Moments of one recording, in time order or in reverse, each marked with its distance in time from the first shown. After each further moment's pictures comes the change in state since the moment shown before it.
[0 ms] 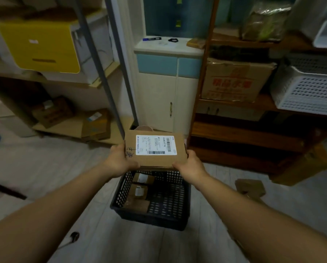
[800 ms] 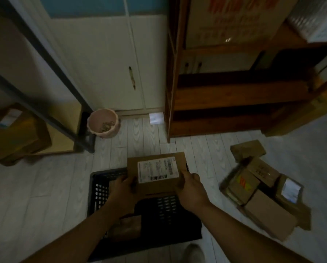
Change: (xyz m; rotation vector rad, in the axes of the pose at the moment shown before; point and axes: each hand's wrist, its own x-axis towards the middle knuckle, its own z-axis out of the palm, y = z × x) left_hand 0.311 -0.143 0.195 0.265 -0.459 0.115; right_hand 0.242 0.179 0.118 -0.175 -0.005 0.278
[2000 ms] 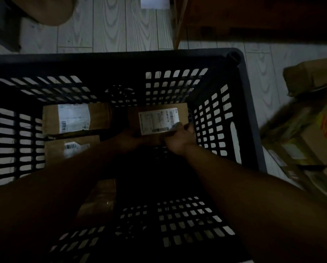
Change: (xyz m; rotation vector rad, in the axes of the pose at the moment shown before) left_hand 0.282 -0.215 0.254 -0.396 -0.325 -0.156; right_hand 0.295 0.212 0.273 -0.075 -0.148 0.292
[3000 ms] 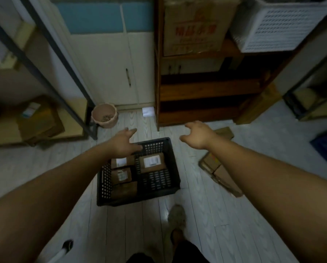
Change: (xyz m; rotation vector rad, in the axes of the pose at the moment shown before) left_hand -0.622 0.333 -0.007 0.685 0.282 0.207; right_hand -0.631 -0.071 -0.366 -0.277 0.293 -0.364
